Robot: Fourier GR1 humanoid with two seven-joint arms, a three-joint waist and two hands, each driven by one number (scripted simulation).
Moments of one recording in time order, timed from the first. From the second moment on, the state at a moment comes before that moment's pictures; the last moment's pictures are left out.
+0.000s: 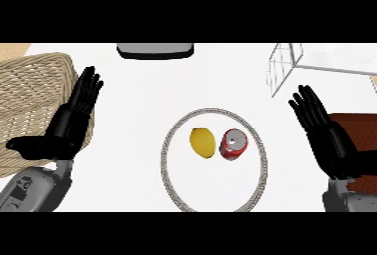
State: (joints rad) left arm -0.26 0.47 -0.30 -1.51 0.37 0.29 -0.17; right arm -0.09 -0.20 -0.01 -1.64 -0.21 0.10 0.02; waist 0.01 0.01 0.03
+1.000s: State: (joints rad) left arm -0.09 0.45 -0.26 -1.33 0.49 0.24 0.12; right arm -0.17 -0.39 0.00 -1.53 0.05 0.13 0.05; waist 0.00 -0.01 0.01
